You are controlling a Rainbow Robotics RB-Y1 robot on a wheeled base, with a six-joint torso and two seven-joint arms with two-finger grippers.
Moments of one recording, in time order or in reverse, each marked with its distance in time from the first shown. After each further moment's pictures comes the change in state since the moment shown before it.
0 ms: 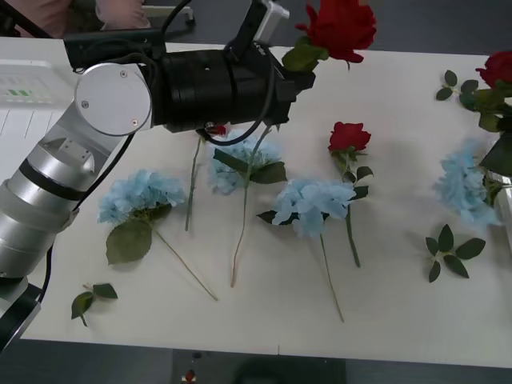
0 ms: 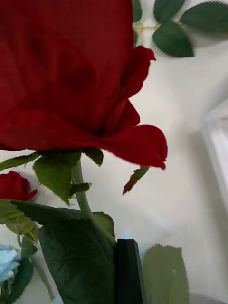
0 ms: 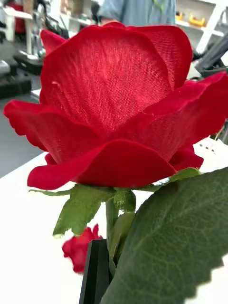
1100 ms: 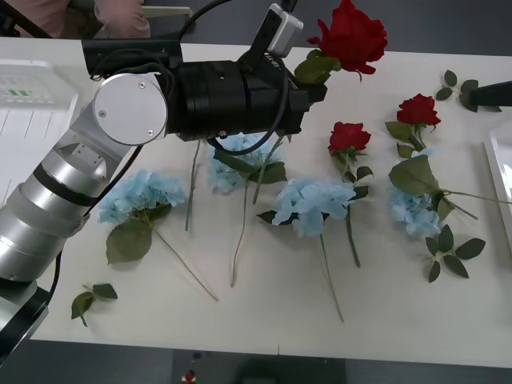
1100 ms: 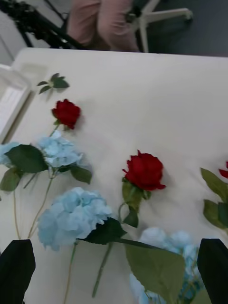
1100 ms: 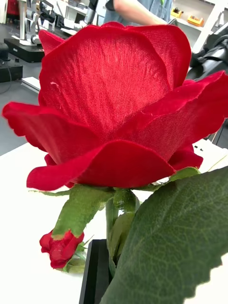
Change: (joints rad) right arm 0.000 0.064 -0.191 -0.122 -0.477 0.257 0.665; left arm 0.000 -0.025 -0.035 -0.002 -0.038 0.005 0.089
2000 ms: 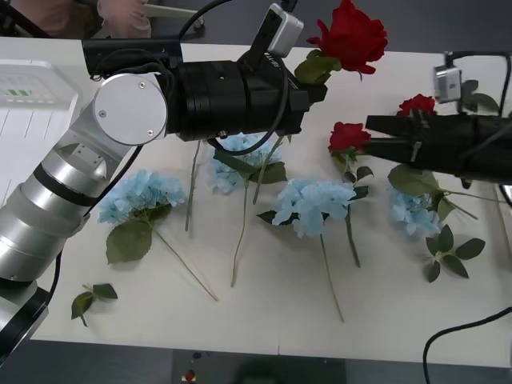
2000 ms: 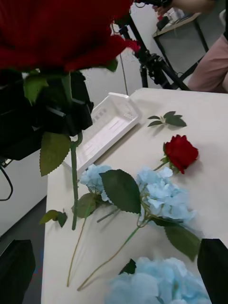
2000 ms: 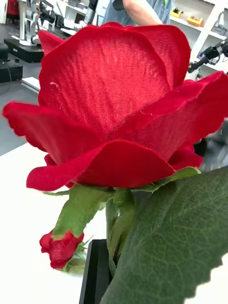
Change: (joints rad) right arm 0.121 0.353 0.144 0.000 -0.260 -0.122 0.390; left arm 0.000 0.000 0.000 0.000 0.000 0.000 0.000
